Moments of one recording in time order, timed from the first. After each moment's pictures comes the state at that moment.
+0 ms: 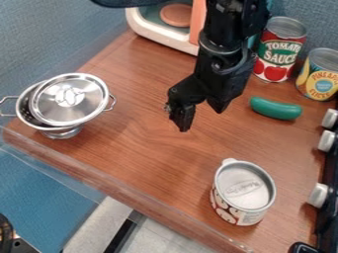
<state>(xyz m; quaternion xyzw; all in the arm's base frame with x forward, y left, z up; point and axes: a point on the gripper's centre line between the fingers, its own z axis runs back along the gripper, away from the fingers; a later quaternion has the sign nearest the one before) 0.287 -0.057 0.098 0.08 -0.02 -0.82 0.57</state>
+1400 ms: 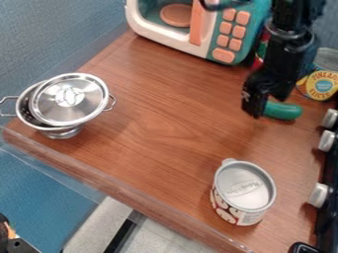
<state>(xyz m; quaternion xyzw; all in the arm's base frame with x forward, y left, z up) 0.382 -0.111 0.074 0.00 -0.07 -0.80 0.59</state>
